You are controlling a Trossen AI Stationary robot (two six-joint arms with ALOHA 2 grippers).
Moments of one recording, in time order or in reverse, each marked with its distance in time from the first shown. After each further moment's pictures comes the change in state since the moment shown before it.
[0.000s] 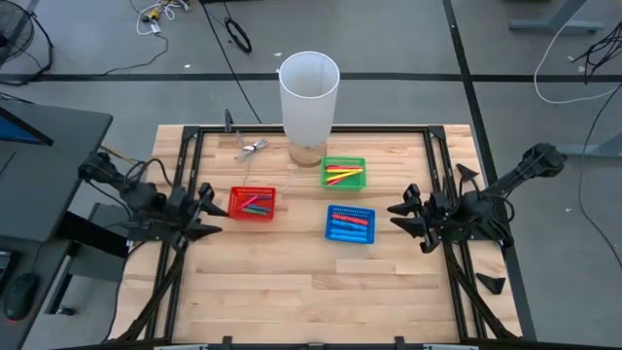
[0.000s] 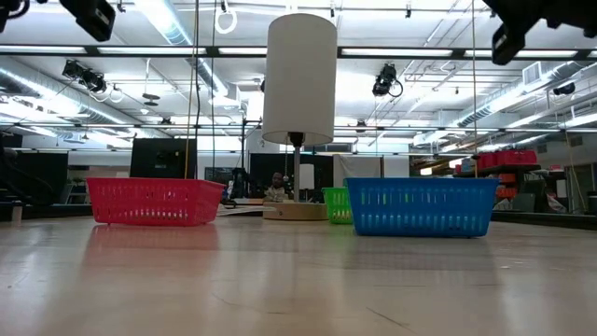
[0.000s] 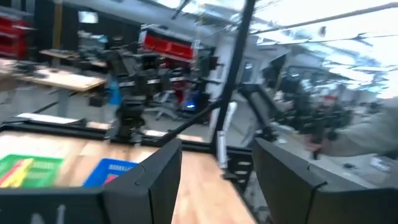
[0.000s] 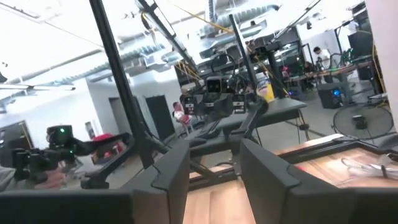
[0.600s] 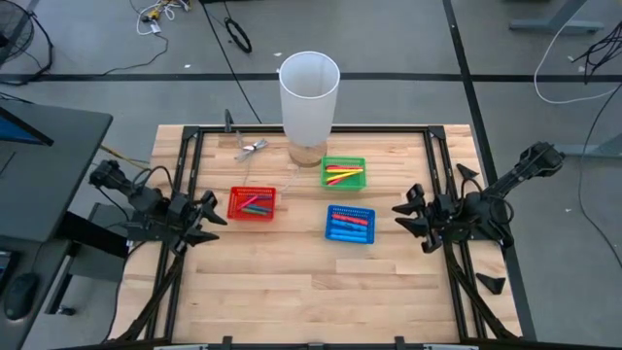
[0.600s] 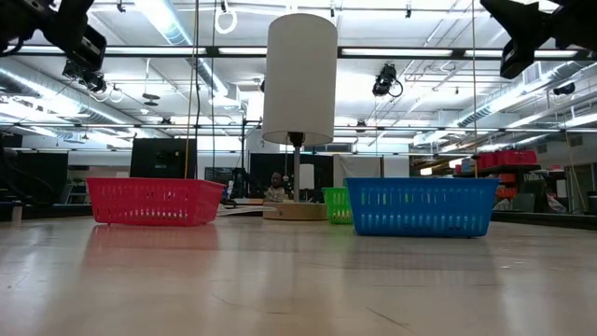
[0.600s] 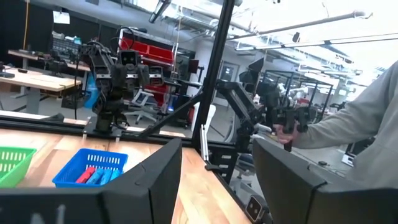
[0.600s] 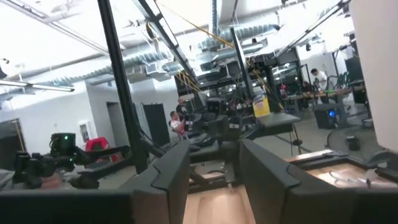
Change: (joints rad) left arm 0.000 -0.234 -0.201 0.016 0.097 -0.006; right arm 0.029 -0.014 -0.129 0.186 0.022 -0.122
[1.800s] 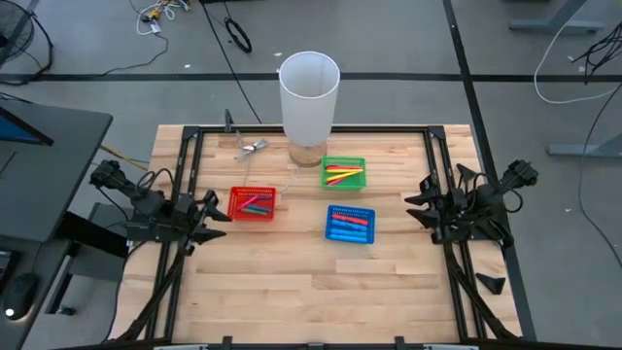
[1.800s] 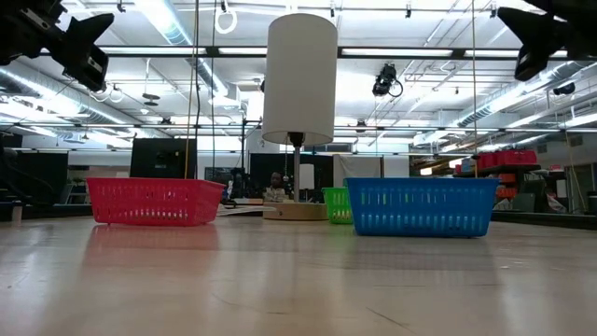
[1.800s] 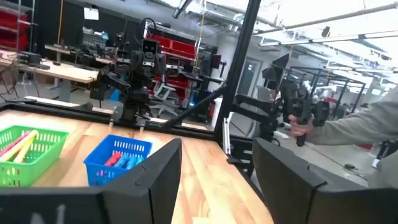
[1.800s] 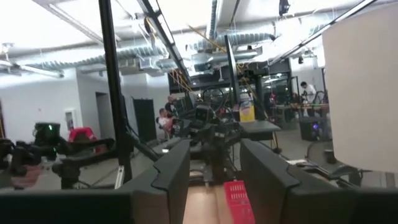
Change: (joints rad) left arm -0.001 -0.005 -0.045 -0.002 -0.099 -0.012; right arm 0.000 -0.622 0.004 -0.646 0.015 -0.114
